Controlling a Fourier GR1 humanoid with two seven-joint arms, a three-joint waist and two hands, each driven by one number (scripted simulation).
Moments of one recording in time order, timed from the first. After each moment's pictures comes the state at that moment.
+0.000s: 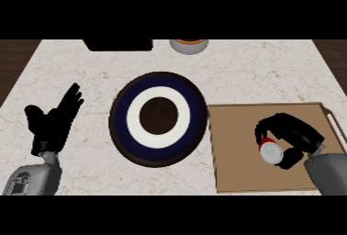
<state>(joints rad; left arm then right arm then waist) -0.17 0.19 0.12 -1.41 0.00 -0.02 0.18 -0.26 -0.45 0.15 -1.20 0.81 0.32 -0.57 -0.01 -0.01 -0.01</state>
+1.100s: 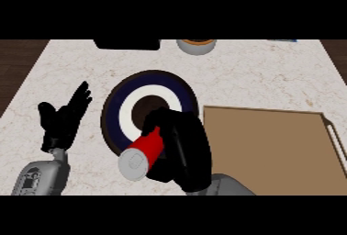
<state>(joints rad) -0.19 0.17 0.09 -1.39 -0.02 -0.01 0.18 -0.48 0.00 0.73 -1.67 0.89 -0.38 0.67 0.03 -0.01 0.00</state>
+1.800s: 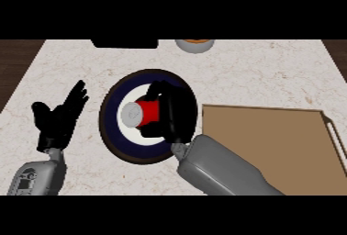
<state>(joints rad) -0.19 0.17 0.10 -1.41 -0.01 -0.02 0.19 -0.75 0.00 0.73 -1.25 0.76 -0.62 0.83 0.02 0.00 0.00</state>
